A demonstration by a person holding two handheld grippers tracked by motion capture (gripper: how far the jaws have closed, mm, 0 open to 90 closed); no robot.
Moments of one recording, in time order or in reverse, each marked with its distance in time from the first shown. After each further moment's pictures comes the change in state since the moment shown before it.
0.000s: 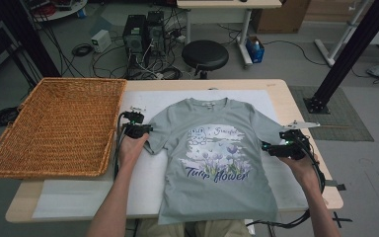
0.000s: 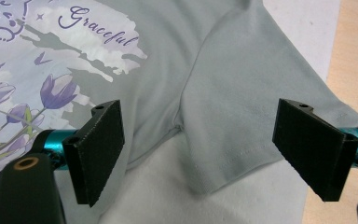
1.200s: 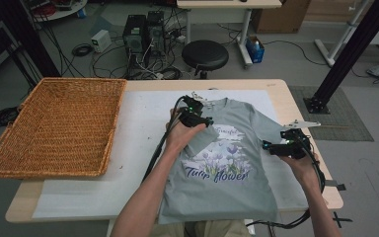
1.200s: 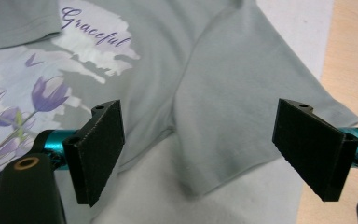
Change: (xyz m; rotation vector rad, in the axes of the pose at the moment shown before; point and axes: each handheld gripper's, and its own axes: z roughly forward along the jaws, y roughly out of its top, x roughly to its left) left arm -0.146 0.076 0.008 -0.079 -0.272 0.287; right arm -0.006 0.000 0.001 -0.001 -0.016 0.020
